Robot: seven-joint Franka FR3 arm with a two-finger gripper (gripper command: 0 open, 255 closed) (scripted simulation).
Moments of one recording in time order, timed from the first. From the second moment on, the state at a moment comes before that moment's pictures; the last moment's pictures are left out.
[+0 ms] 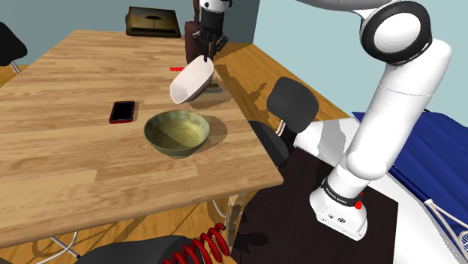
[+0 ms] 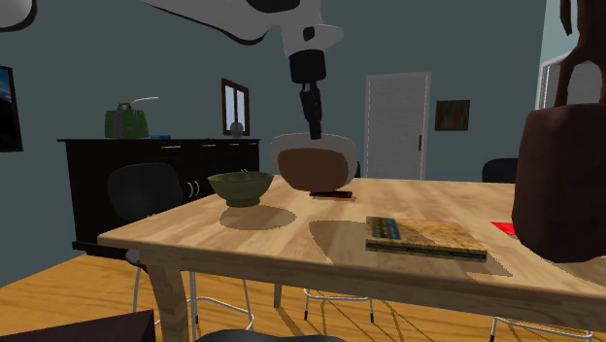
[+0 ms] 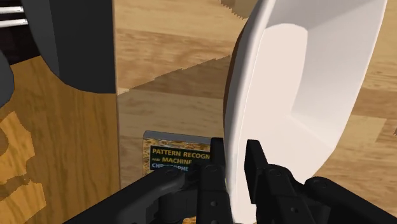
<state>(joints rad) -0.05 0.15 0.25 -1.48 -0.10 1.75 0.70</state>
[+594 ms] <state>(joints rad) 0.00 -0.02 0.30 -1.64 -0.07 1.74 0.80</state>
